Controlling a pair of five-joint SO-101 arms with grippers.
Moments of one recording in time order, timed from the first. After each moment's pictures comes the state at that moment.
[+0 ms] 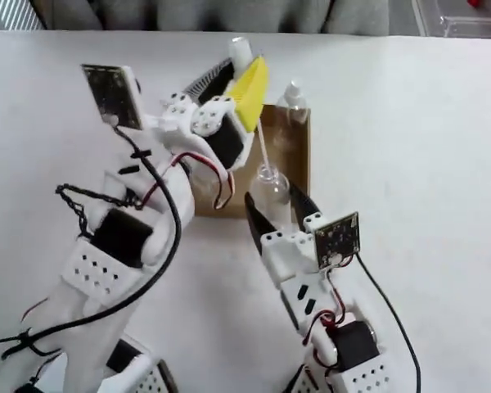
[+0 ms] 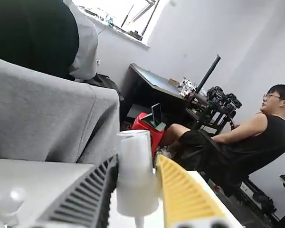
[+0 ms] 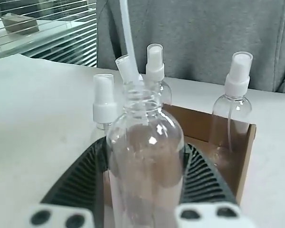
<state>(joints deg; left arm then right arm) 24.7 -40.3 30.4 17.5 28.9 -26.0 -103.0 90.0 29.9 -1.5</state>
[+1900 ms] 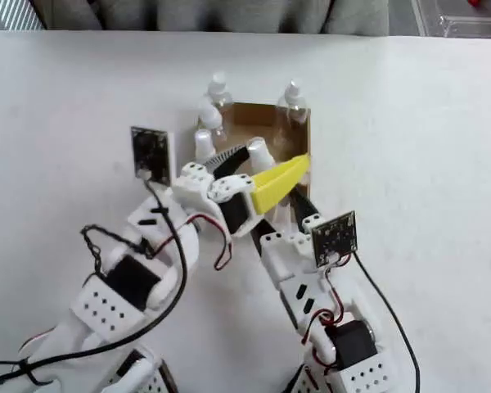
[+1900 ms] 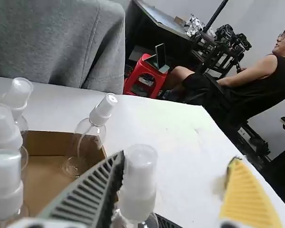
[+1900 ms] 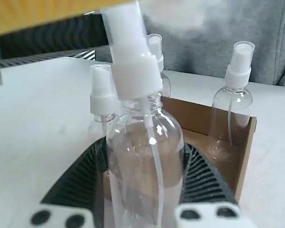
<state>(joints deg) 30.0 -54.8 57.9 17.5 29.1 -25.8 -103.0 91.3 29.8 -1.4</state>
